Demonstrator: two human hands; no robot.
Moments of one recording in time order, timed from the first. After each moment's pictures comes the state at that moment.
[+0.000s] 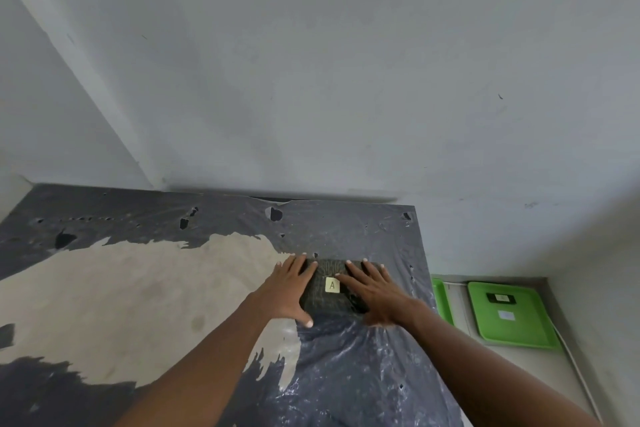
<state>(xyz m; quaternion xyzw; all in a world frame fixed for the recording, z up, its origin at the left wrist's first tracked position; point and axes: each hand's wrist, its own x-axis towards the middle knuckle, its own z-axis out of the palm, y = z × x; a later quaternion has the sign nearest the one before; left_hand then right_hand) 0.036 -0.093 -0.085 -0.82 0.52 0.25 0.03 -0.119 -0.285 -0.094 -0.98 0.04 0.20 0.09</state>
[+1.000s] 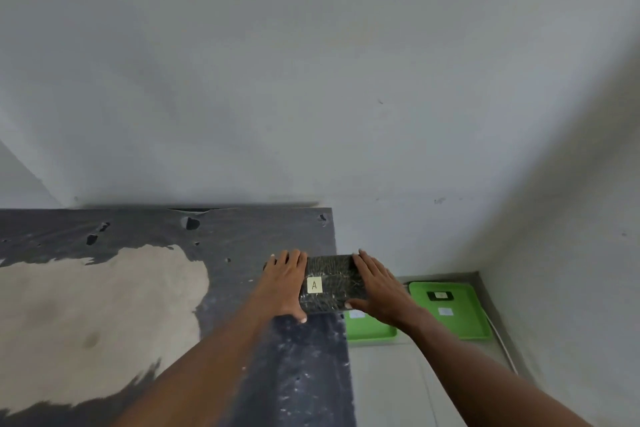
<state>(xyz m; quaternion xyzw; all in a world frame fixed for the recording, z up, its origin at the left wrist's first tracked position) -0.110 -0.251 -0.069 -0.82 0.56 0.08 0.03 -0.291 -0.420 -0.065 -0.96 0.20 0.04 0.18</state>
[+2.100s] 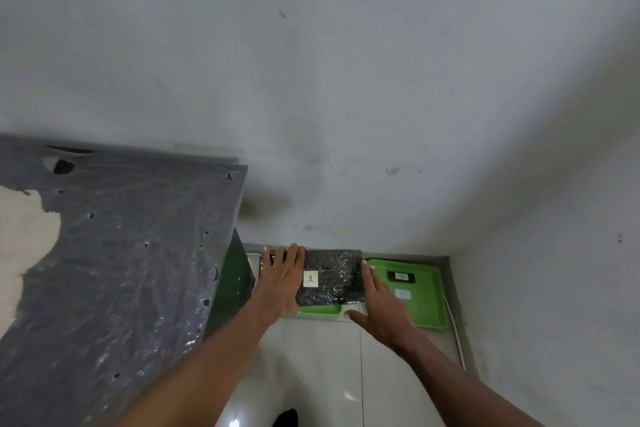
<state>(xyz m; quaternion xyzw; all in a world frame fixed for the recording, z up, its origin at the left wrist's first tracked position) -0.271 -0.492 -0.214 -0.87 0.48 0.11 0.05 -0.449 -0.652 -0.216 -0.94 0.24 0.09 0.21</state>
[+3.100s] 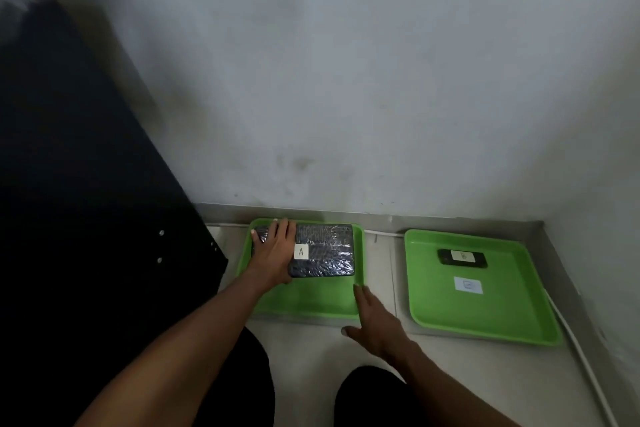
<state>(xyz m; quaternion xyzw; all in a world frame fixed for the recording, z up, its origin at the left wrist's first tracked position) -0.205 -0.591 -0.687 -0.91 0.41 0.12 0.03 -0.421 -0.720 -0.742 -0.93 0.22 0.15 0.26</state>
